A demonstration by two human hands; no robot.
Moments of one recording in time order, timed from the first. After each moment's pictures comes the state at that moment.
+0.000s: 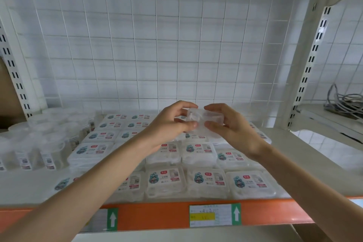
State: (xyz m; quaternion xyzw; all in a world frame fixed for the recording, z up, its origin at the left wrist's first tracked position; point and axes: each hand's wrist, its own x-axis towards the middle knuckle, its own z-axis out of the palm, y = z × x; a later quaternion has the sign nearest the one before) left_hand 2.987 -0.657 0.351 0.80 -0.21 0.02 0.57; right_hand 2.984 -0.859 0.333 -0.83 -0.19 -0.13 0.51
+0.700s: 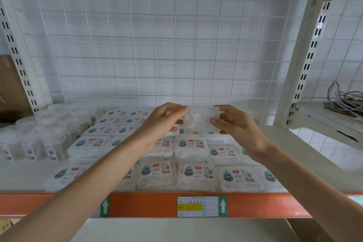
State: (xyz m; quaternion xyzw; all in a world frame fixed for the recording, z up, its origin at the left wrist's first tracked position) left_hand 2.976 -0.668 0.346 0.80 -0.12 0.04 0.59; right_hand 2.972 -0.889 0.330 -0.76 -0.21 -0.09 0.61
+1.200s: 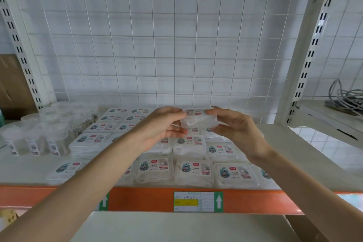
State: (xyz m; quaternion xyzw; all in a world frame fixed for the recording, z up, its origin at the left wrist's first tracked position) left_hand 2.969 -0.673 0.349 0.72 -0.07 -0.07 0.69; right_hand 2.965 -0.893 0.317 -0.72 -0.26 -0.09 0.63
